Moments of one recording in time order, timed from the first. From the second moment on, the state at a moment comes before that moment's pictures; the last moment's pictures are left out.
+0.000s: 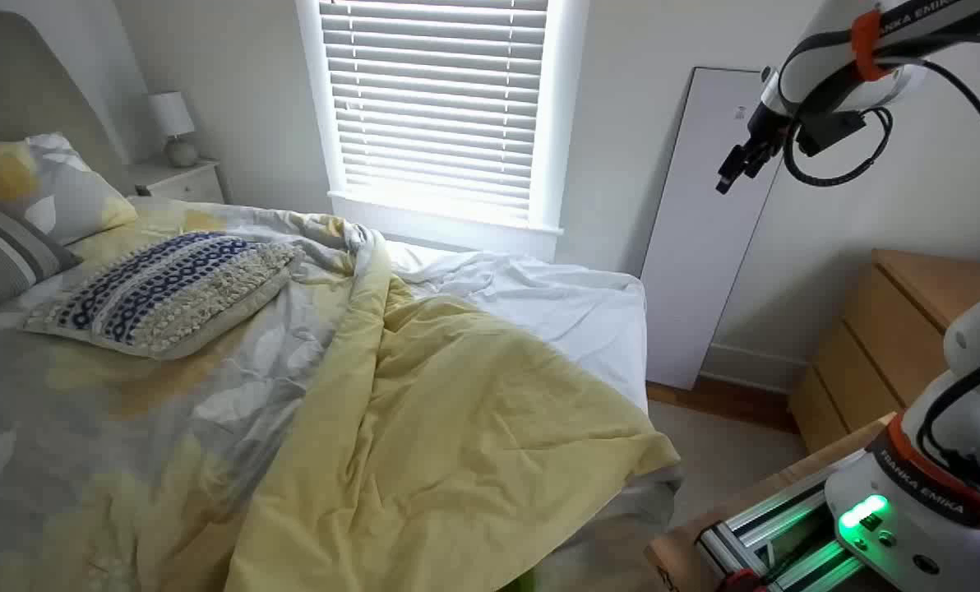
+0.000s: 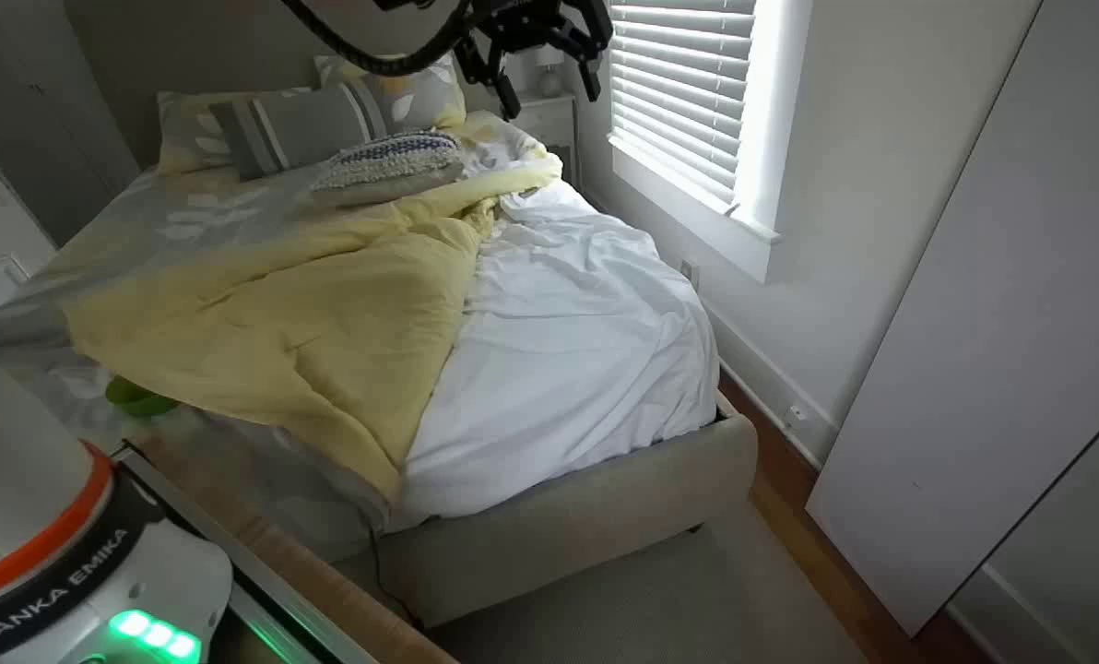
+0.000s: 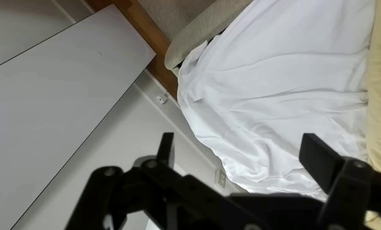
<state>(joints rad) -0.07 -0.36 -0.17 -2.49 -0.19 2.49 -0.34</state>
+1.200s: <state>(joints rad) -0.15 -0.35 0.12 -2.53 -0.31 2.46 0.04</state>
